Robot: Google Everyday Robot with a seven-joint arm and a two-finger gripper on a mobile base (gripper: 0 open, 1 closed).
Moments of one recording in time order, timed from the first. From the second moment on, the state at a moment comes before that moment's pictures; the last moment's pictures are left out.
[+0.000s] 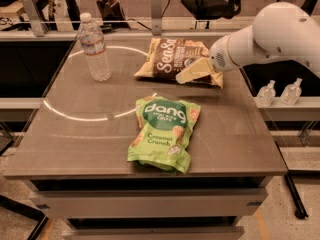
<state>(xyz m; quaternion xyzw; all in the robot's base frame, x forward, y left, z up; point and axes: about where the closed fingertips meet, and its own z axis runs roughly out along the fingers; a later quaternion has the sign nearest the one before) 0.686 -0.126 0.876 -0.36 0.83 0.10 0.42</state>
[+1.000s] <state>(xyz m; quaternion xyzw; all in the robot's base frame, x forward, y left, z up) 0.694 -0.118 0.869 -0.41 0.81 0.09 0.40</state>
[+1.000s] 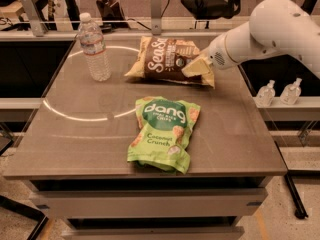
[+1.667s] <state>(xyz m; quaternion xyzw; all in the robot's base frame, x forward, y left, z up) 0.694 -0.124 0.888 -0.40 0.80 0.11 0.44</state>
